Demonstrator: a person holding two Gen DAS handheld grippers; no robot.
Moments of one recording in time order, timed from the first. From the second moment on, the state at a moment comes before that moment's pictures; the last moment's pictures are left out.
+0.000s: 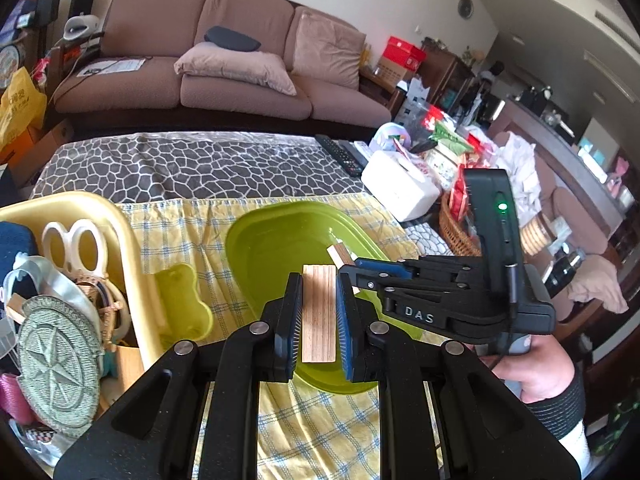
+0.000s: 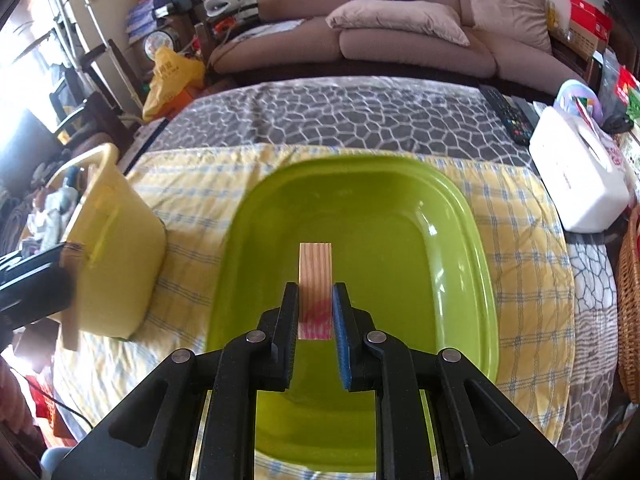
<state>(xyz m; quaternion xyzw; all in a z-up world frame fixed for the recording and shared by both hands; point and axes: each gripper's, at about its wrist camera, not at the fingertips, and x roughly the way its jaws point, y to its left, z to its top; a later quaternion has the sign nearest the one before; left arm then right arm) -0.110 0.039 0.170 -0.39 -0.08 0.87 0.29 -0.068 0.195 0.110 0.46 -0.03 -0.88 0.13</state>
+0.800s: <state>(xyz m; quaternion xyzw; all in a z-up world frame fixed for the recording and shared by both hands) -0.122 -0.110 0.167 -0.38 -0.16 0.89 0.19 -0.064 0.048 0.162 0.41 -0.04 -0.87 0.28</state>
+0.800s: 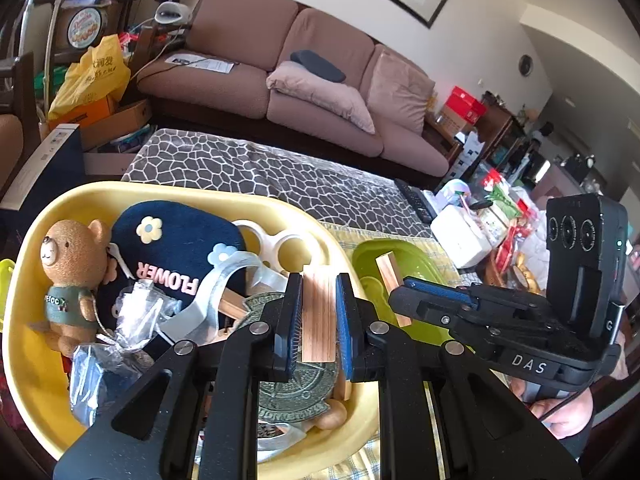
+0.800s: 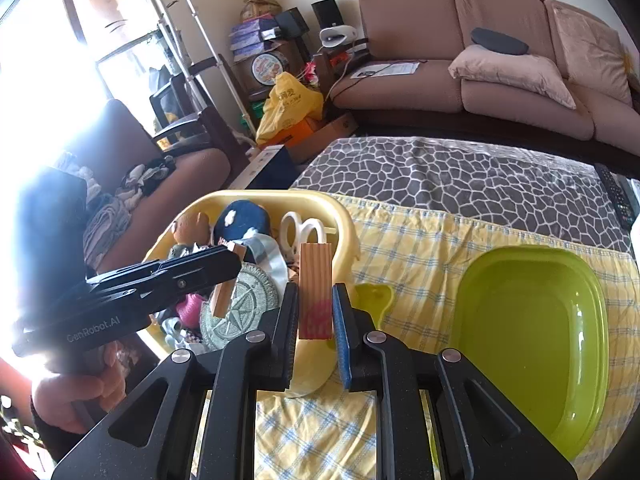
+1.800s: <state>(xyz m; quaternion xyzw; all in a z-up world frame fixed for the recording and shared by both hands) -0.118 -0.155 0.151 -0.40 -0.15 0.89 0.15 -0.067 0.012 0.144 0.40 0.01 -0.88 0.26</state>
